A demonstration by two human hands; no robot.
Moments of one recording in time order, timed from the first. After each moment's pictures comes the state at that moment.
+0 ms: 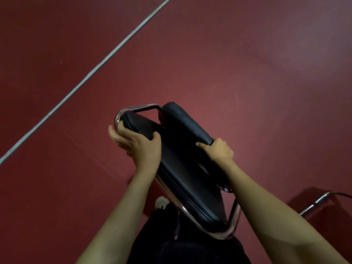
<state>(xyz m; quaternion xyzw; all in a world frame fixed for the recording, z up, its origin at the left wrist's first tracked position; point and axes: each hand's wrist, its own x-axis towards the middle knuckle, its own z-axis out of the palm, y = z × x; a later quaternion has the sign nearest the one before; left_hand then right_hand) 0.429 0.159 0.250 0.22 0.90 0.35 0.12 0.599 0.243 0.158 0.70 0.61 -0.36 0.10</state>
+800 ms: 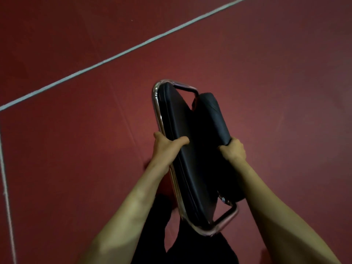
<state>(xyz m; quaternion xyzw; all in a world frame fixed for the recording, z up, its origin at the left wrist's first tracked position) 0.464 0.102 0.259 -0.05 0.81 0.42 0.41 0.586 0.251 0.157 0.60 0.68 -0.40 0.12</state>
